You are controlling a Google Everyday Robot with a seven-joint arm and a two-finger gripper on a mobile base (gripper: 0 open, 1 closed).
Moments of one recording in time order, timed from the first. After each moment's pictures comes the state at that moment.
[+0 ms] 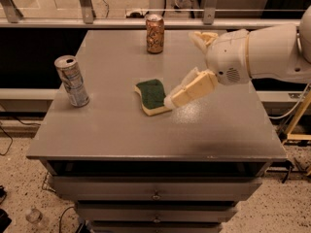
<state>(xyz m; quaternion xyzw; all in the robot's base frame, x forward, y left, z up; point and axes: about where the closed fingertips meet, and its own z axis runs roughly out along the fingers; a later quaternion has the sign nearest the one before) 0.516 -0.060 0.965 -0.52 0.66 0.21 0.50</state>
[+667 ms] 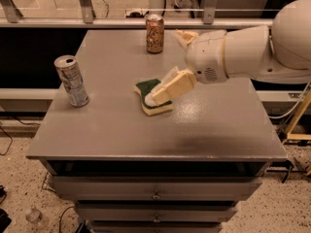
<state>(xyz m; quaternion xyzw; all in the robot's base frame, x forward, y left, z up) 0.527 -0.026 0.962 -0.53 0.64 0.22 0.51</state>
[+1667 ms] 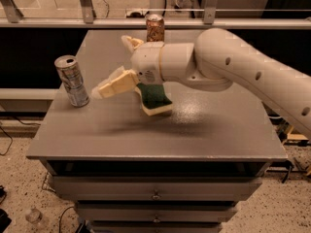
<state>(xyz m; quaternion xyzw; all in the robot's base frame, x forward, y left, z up) 0.578 0.095 0.937 -0.50 0.59 0.32 0.55</state>
